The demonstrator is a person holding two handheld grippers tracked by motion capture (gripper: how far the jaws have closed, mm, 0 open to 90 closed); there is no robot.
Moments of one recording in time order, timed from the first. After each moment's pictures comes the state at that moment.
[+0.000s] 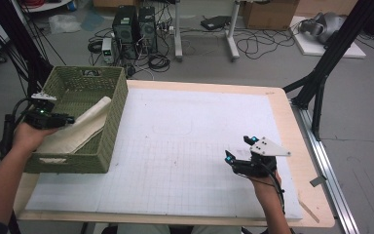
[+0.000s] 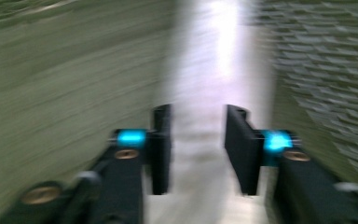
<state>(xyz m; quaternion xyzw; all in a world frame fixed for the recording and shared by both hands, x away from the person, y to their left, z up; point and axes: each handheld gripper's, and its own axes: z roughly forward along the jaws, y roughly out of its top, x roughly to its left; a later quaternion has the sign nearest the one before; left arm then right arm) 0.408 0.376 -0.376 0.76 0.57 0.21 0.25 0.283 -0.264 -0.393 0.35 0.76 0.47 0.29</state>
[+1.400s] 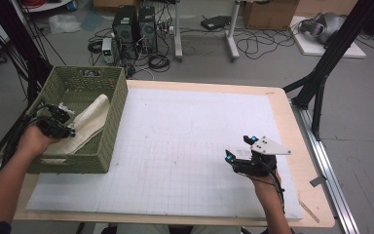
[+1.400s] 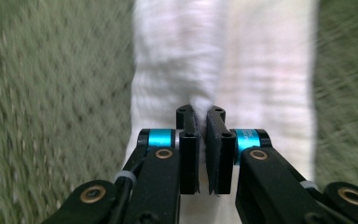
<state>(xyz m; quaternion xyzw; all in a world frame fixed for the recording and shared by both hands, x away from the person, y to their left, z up) 0.400 0.342 -0.392 0.86 0.44 0.20 0.17 0.286 -0.266 -0.393 0.36 0.75 0.48 0.28</state>
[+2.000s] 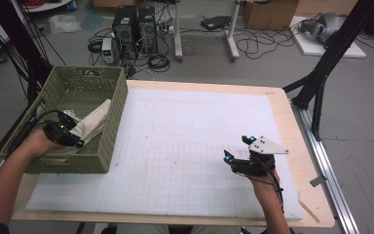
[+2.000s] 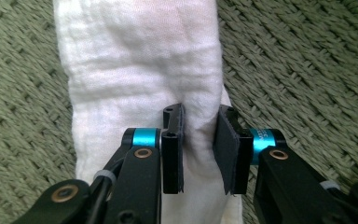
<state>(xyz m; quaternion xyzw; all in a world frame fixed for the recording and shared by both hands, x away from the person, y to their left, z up) 0.396 0.333 -0.404 0.90 0.40 0.09 0.18 0.288 -0.262 -0.394 0.35 0.76 0.47 0.28</state>
